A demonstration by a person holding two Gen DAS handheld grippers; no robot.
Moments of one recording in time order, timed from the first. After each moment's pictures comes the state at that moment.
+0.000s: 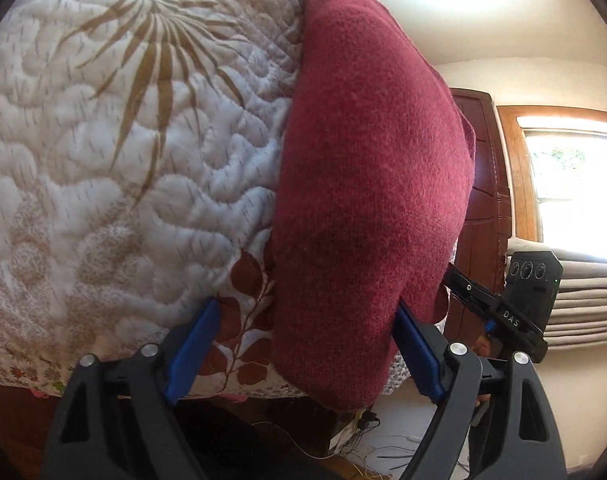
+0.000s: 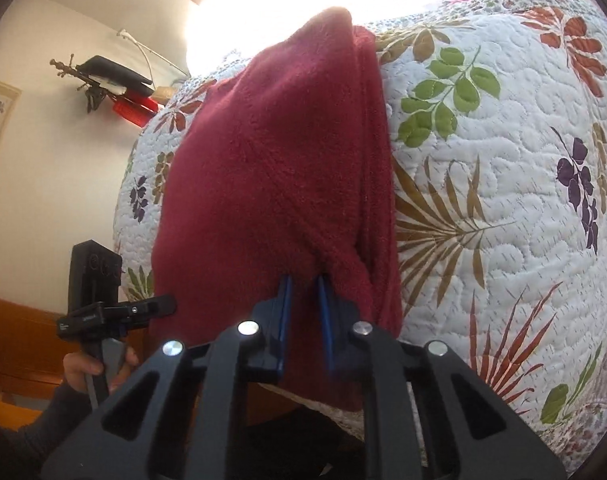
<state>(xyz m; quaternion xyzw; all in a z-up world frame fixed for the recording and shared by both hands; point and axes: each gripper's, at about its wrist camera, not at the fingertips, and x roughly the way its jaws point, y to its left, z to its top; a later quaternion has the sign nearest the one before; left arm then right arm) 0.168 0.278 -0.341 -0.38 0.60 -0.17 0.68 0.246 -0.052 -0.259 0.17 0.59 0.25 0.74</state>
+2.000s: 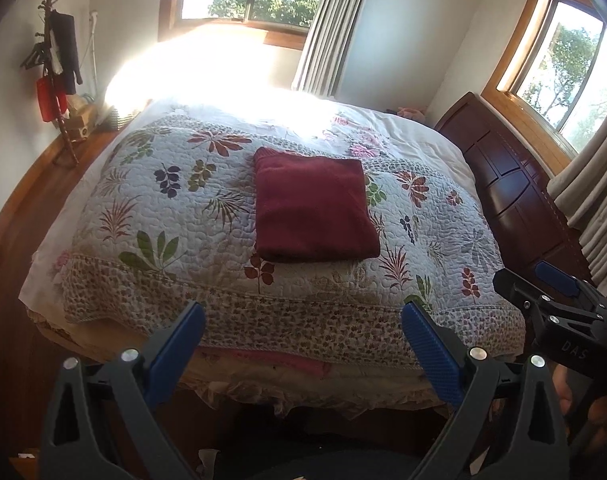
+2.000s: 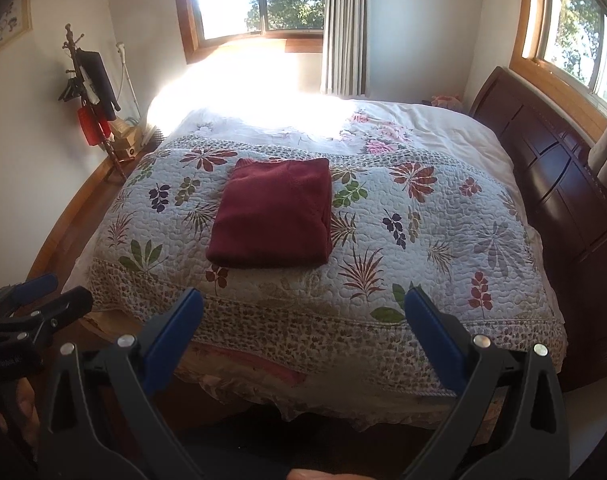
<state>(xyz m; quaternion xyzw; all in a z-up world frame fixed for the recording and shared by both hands) -0.092 0.204 -0.038 -0.10 0.45 -0.03 0.89 -0.035 -0.030 -0.015 -0.02 0.43 0.09 0.90</state>
